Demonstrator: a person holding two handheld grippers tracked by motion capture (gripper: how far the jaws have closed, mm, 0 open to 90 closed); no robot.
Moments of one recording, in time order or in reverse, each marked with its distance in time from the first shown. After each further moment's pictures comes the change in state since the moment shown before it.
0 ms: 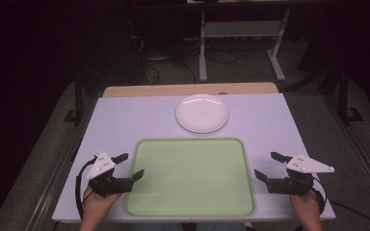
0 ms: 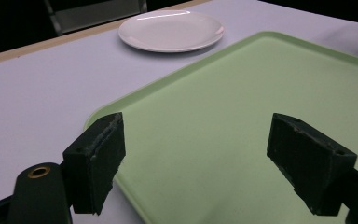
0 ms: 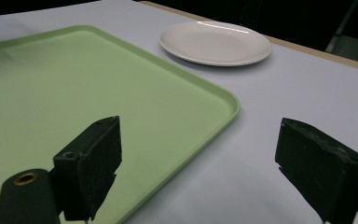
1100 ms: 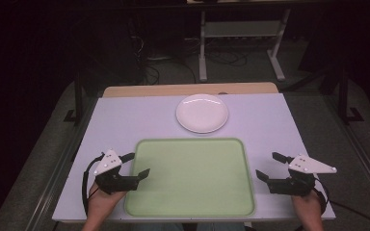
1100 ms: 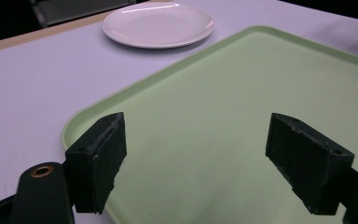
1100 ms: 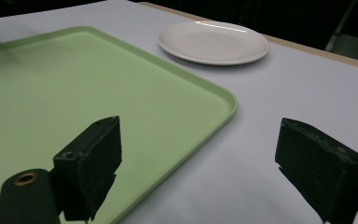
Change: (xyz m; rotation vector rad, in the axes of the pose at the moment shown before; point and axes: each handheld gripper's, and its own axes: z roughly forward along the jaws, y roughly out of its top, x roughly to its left) left arm -0.004 0.007 0.016 0.045 -0.036 0.005; right arm -0.002 -0.002 -0.003 -0.005 0.000 0.013
